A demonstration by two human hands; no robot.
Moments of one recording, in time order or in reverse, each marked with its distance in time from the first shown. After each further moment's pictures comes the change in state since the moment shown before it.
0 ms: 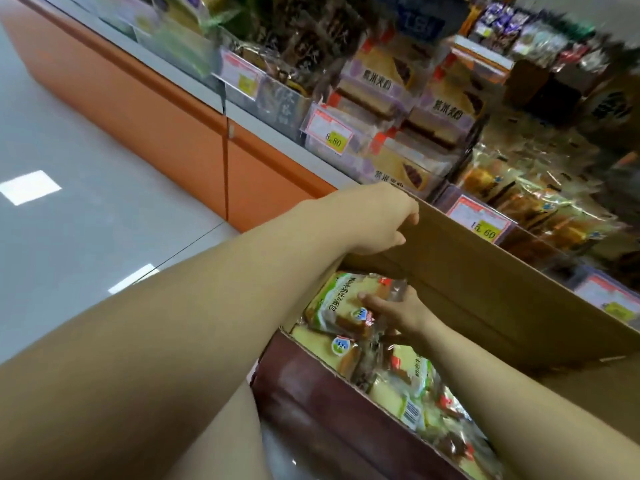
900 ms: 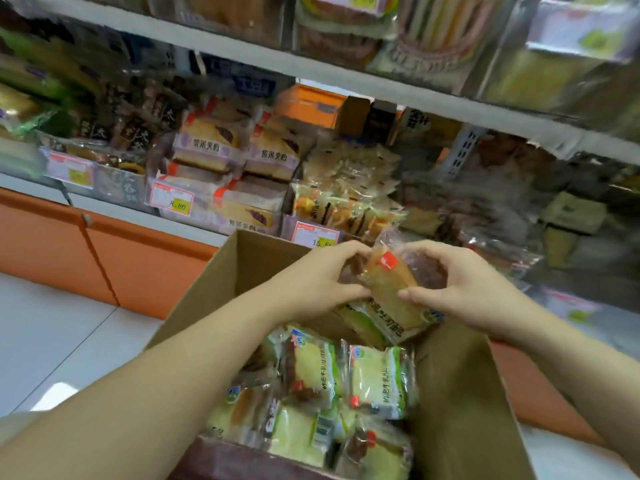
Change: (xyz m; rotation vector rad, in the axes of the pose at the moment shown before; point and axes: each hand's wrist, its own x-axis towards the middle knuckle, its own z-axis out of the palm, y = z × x) left_hand 0.024 0.121 0.026 -0.489 -0.068 0.215; right_hand -0.164 -0.017 -0.191 -0.510 0.350 -0.608
